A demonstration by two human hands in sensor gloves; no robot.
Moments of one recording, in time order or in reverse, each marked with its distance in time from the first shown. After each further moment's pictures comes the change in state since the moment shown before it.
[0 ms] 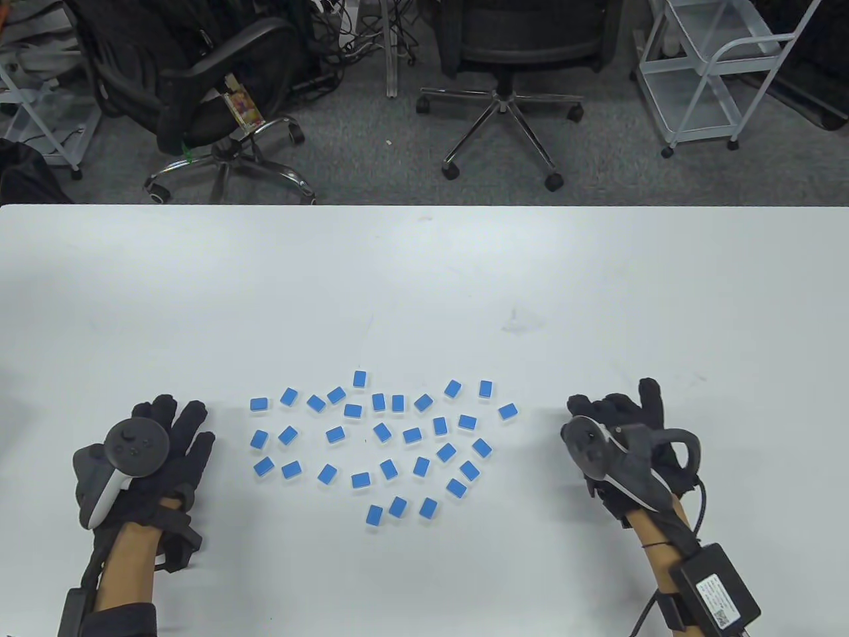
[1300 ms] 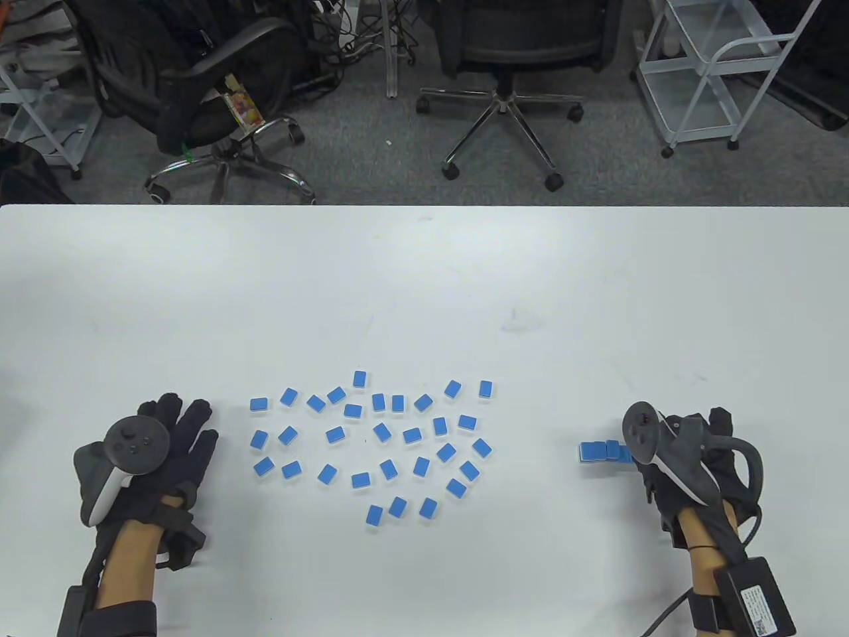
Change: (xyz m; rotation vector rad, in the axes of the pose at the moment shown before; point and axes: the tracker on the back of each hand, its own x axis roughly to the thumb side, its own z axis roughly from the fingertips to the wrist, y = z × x) left_hand 0.000 -0.001 -0.003 -0.010 -0.016 0.049; right_hand -0.098 0.033 0.017 0.124 0.288 -0.011
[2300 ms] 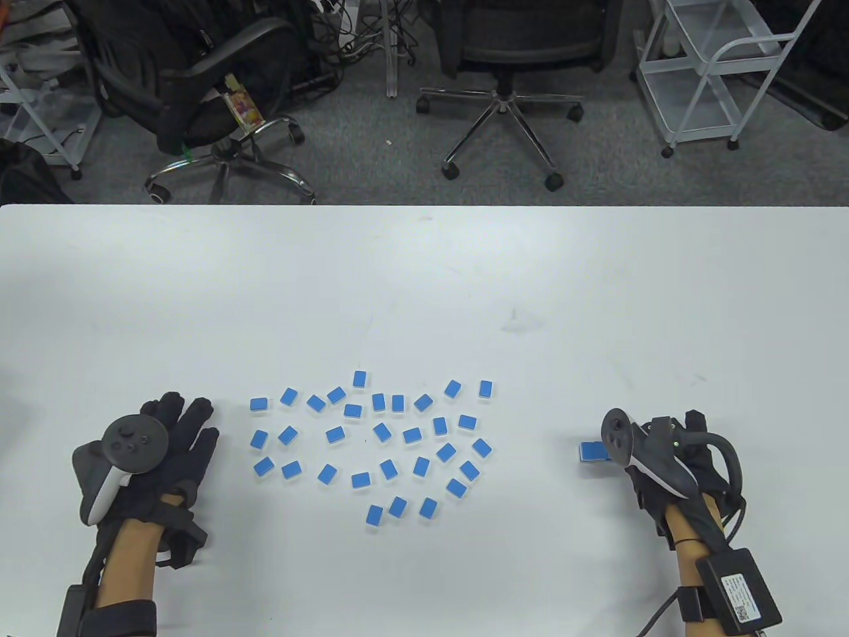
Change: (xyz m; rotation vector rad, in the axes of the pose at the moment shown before) left_hand 0.001 -0.001 -0.001 -0.012 -0.010 0.019; right_hand 0.021 0.026 -0.002 0.066 -0.114 0.126
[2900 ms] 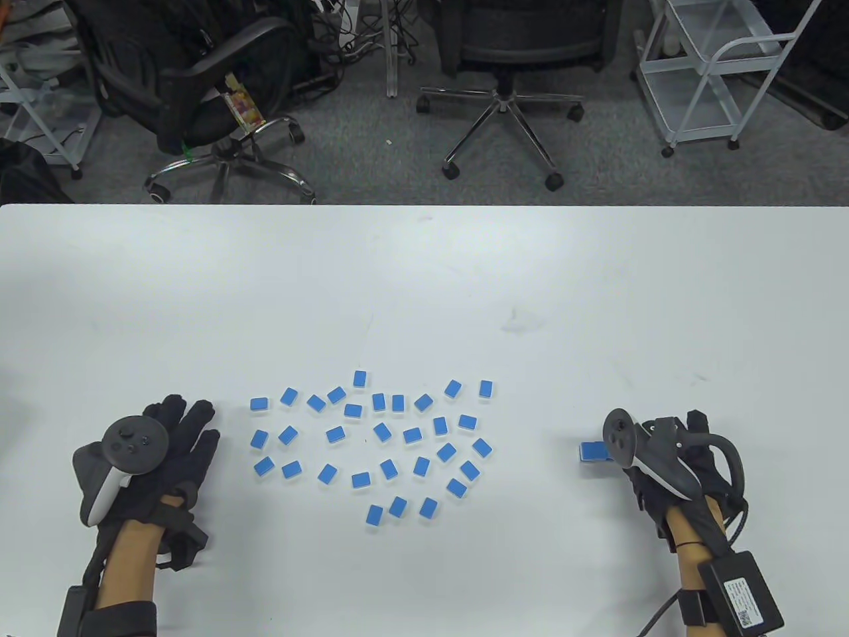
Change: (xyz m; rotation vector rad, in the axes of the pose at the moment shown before) left_hand -0.002 -0.002 -0.001 -0.021 0.007 0.011; right_hand -0.002 -0.010 0.006 -0.030 0.000 -0.048
